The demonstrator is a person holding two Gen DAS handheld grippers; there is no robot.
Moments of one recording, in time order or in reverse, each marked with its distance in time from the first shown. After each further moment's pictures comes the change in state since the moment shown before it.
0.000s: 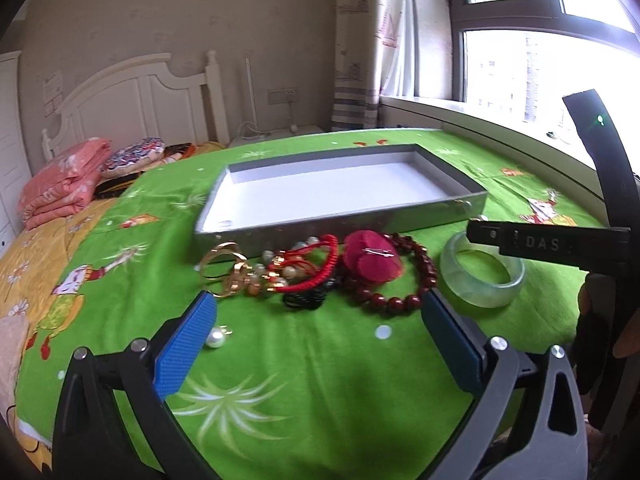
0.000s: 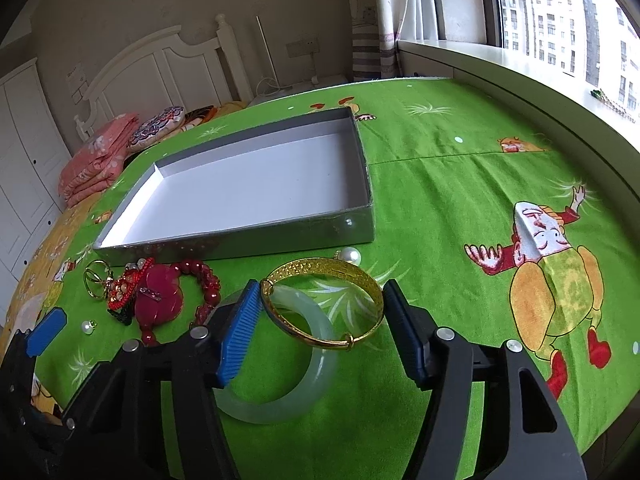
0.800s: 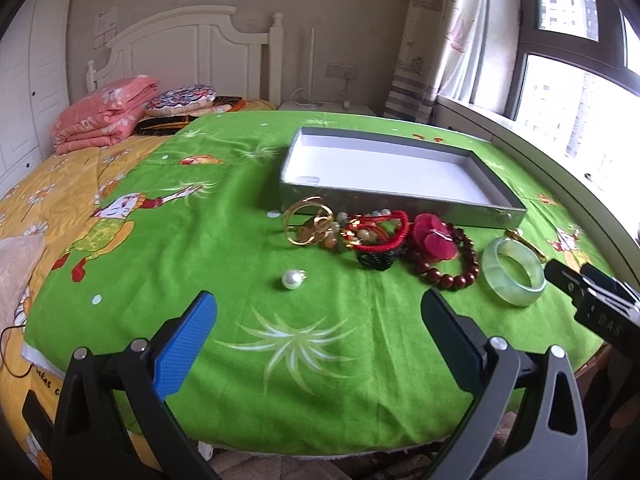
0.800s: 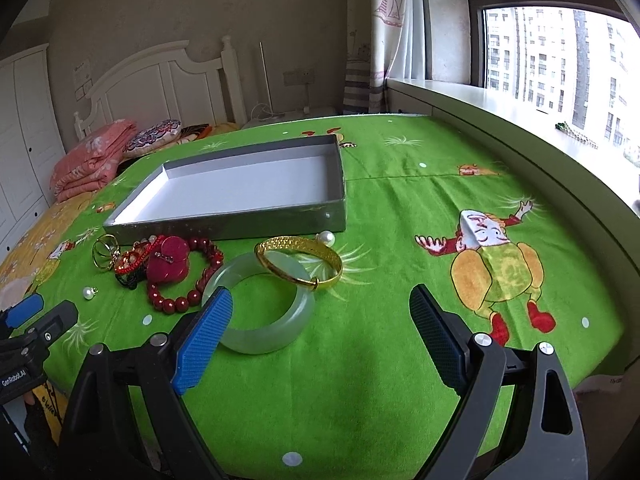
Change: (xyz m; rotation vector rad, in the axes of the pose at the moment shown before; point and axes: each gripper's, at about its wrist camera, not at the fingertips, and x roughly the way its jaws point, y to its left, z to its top) left arm -0.031 0.044 -0.015 -0.216 0.094 0.097; right arm -0.052 0.002 -0.035 -0.074 -0.121 -0.083
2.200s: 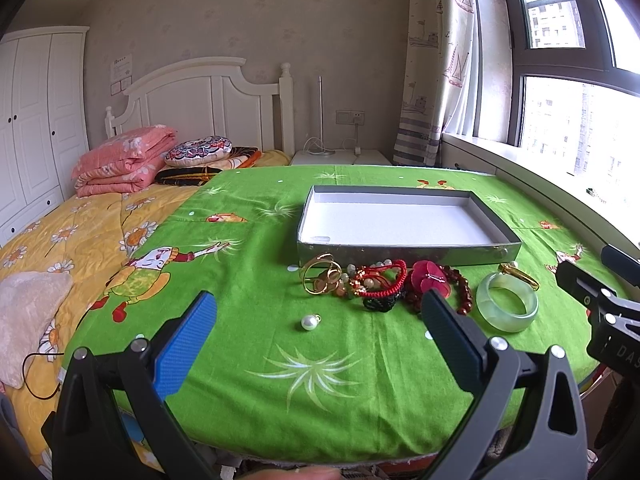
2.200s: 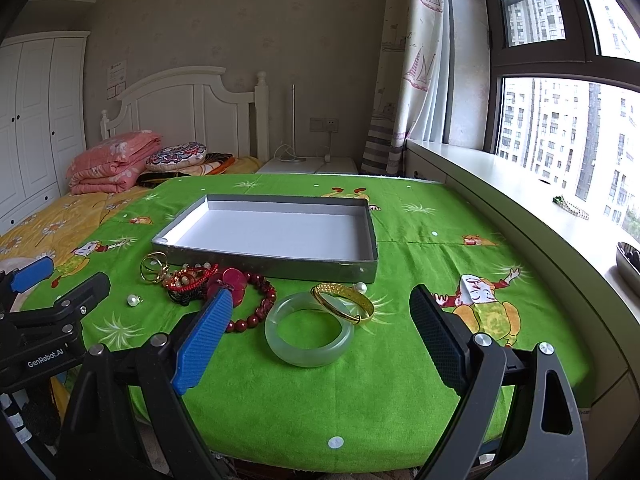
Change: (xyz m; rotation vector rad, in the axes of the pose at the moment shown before) left arm -0.043 -0.010 0.006 0.048 -0.187 0.091; right arm -0.068 0.042 0.002 -0.131 -0.177 0.007
